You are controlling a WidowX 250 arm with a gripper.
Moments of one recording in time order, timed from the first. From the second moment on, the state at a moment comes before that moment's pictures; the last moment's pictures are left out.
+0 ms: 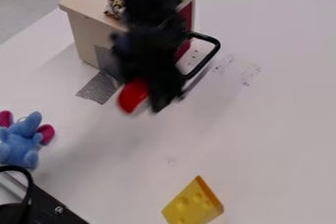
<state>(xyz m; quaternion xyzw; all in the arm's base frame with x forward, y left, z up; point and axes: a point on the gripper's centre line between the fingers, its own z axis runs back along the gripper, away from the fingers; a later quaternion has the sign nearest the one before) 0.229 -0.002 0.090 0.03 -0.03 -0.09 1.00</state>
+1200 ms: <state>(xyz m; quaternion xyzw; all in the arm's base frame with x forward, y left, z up) 0.440 -0.055 0.001 -0.02 -0.04 -0.07 1.00</state>
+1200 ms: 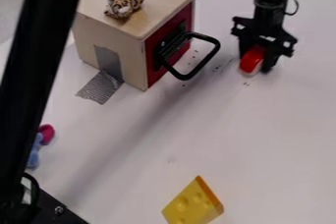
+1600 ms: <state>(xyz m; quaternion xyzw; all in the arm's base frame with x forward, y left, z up) 0.467 -0.065 0.002 -0.01 -0.04 -0.10 0.99</state>
